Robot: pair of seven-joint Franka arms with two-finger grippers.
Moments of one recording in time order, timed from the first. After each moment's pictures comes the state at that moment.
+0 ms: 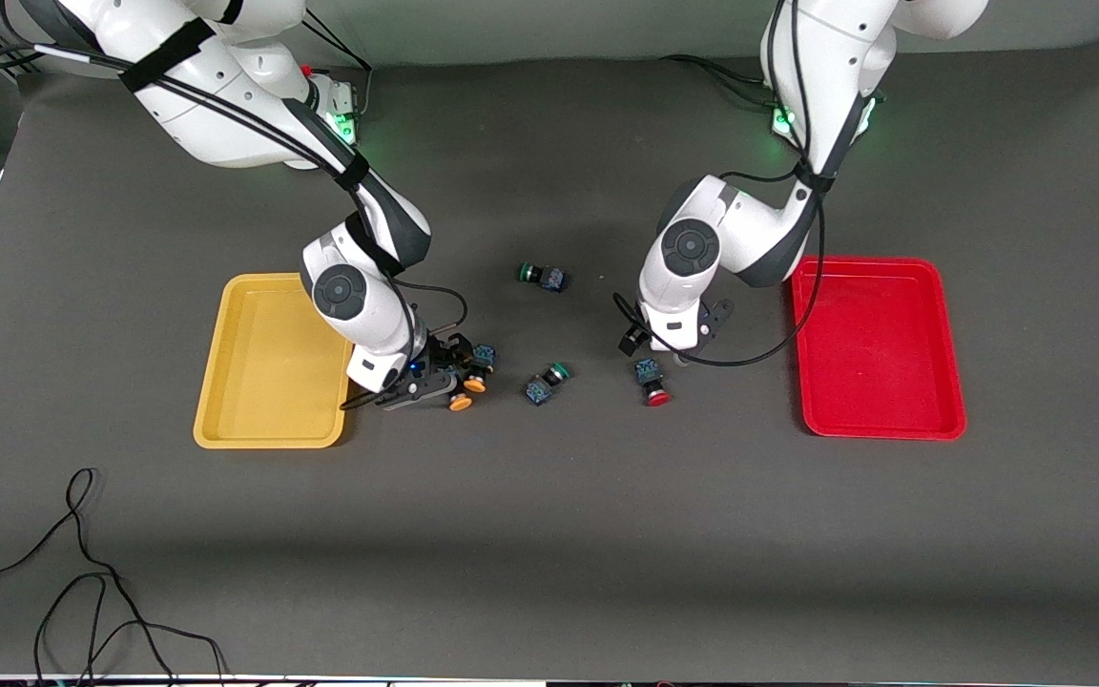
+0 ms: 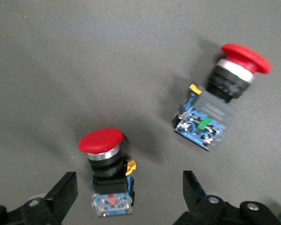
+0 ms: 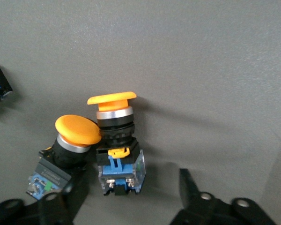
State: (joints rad) left arm -0.63 0.48 -0.05 -2.06 -0.13 2.49 -1.43; right arm 0.17 0.55 0.32 -2.07 -0.09 2.65 0.28
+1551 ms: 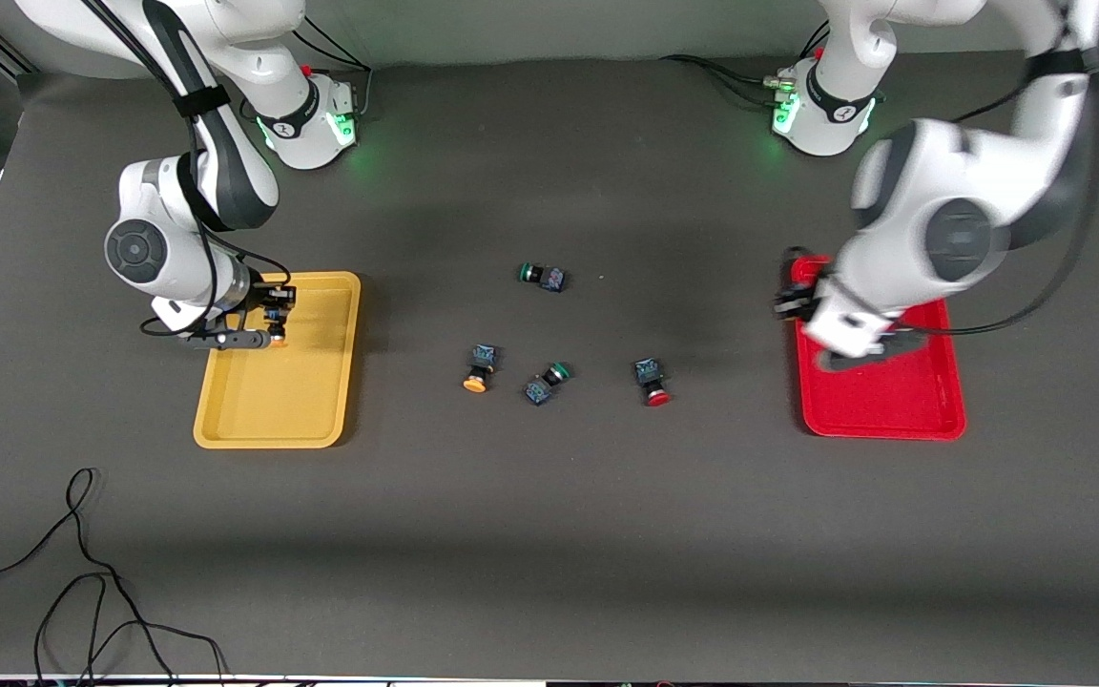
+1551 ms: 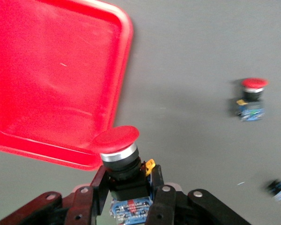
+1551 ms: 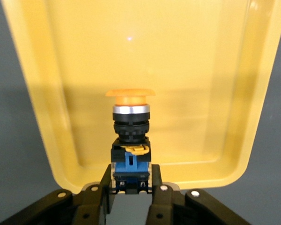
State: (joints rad) left arm -0.21 0.10 0.00 -1.99 -0.09 1.86 -0.36; right arm 0.10 0.06 -0.01 -2.44 -0.03 2.24 0.17
